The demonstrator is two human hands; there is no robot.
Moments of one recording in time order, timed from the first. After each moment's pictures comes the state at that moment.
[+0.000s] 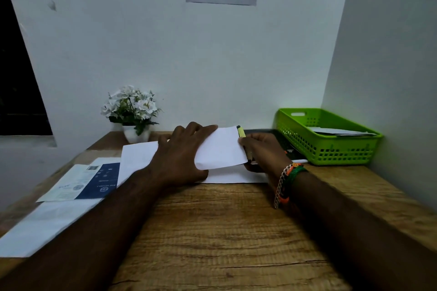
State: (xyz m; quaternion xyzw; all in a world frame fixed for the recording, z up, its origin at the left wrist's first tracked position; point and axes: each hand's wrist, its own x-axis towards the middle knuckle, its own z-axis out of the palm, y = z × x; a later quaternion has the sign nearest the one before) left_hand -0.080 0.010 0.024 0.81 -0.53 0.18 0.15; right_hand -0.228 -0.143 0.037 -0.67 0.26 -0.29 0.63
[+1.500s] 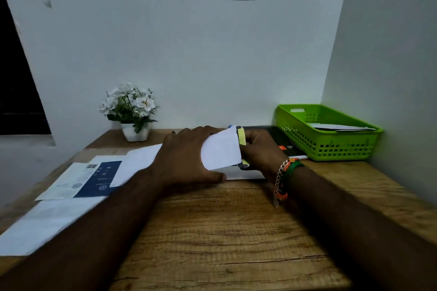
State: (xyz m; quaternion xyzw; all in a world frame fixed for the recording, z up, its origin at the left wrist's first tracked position) left_hand -0.097 0.008 0.027 0.79 -0.56 0.17 0.20; right_hand -0.227 -0.144 0.029 -0.75 0.17 -0.27 0.58
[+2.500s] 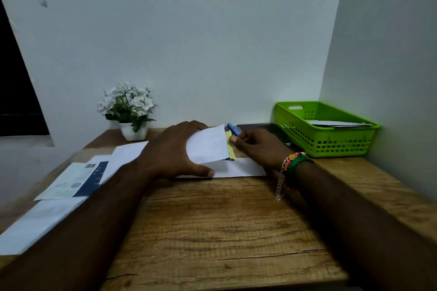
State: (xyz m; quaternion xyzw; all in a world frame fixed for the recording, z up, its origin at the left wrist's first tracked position) left_hand -0.069 0.017 0.030 0.80 -0.54 0.13 0.23; right_hand -0.227 -0.178 0.024 -0.89 0.22 -0.24 0.32
